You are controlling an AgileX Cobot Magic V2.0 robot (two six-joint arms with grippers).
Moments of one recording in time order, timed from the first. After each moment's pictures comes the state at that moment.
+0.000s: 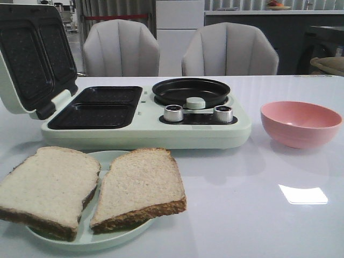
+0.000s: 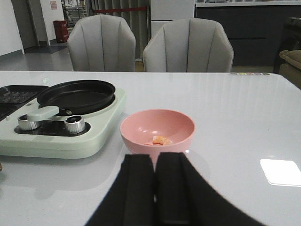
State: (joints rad) left arm -0.09 0.35 -0.51 0.11 0.42 -0.19; right arm 0.13 -0.01 0.03 0.01 0.06 0.08
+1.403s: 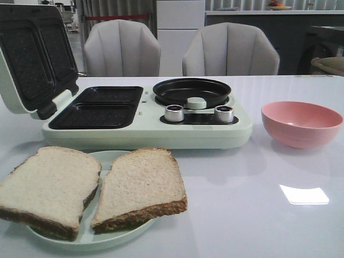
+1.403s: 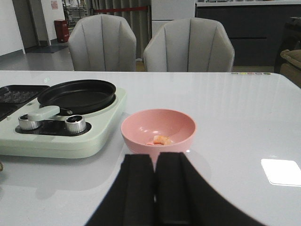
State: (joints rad) left arm -0.25 0.36 -0.49 0.16 0.61 0.02; right arm 0.13 -0.01 0.03 0.01 0.06 0.08
